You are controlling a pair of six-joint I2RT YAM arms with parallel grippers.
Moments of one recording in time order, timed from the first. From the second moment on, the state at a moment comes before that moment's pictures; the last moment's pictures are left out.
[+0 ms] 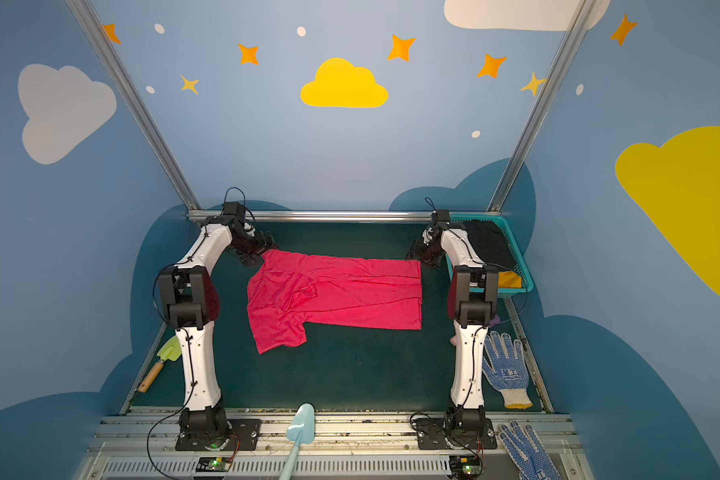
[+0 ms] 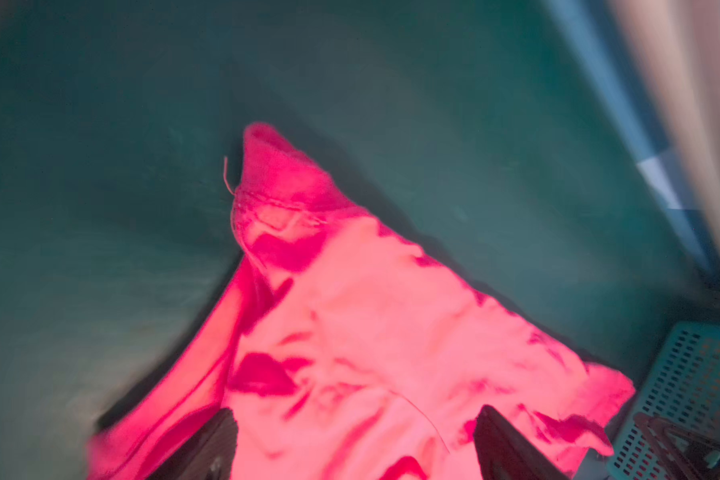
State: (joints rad) left arm 0.06 2.26 2.09 -0.98 0.33 -0.49; right arm 0.06 2.30 2.04 -0.95 -0.33 0.28
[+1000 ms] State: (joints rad) left arm -0.30 1.32 0.79 -0.97 -0.10 -0.98; right arm 0.26 1.47 1.01 -0.76 -0.18 0.42
